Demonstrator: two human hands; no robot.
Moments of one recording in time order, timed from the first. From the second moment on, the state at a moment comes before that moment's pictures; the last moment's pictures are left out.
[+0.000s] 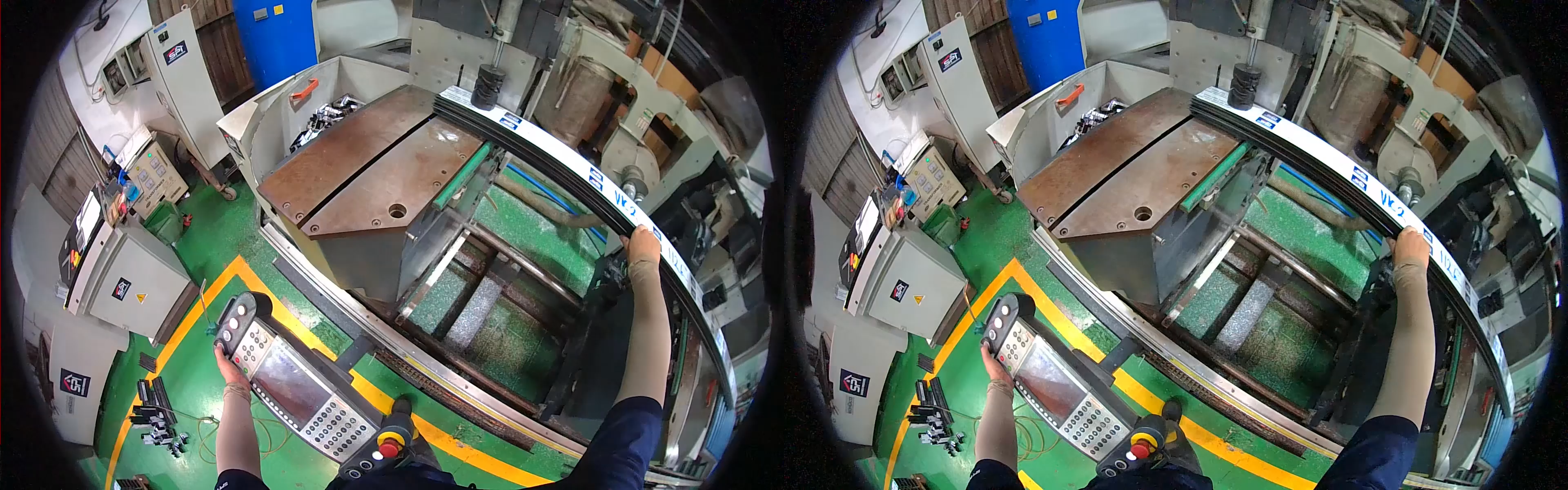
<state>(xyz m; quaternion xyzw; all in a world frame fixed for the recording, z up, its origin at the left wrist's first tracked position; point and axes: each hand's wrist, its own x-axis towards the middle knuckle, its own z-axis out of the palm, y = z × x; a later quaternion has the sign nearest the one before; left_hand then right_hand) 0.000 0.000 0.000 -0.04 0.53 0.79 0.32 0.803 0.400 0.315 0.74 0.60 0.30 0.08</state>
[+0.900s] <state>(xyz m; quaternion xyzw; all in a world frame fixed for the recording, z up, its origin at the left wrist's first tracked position) -0.052 -0.048 0.006 -0.02 0.56 0.60 0.58 0.392 -0.269 0.002 0.79 0.15 -0.51 -0.32</state>
